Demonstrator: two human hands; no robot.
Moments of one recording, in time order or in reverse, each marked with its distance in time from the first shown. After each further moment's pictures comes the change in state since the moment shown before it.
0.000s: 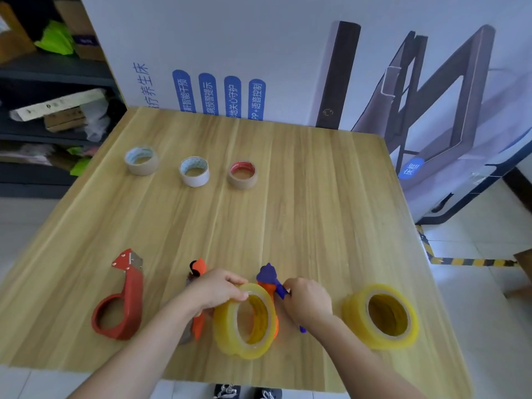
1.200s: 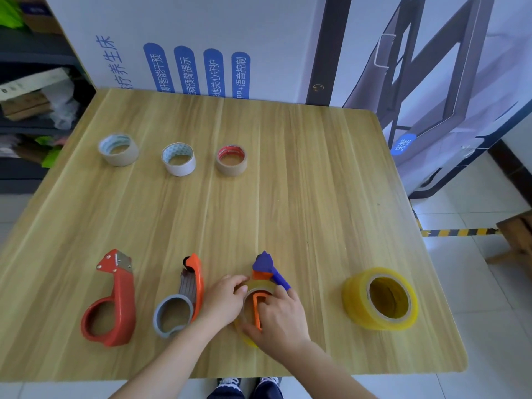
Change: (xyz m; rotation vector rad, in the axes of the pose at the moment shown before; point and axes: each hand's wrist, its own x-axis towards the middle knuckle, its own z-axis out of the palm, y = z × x) left_hand 0.040 -0.039 0.047 0.273 0.221 0.190; right_hand -0.039 -0.029 0.053 -0.191 0.356 -0.398
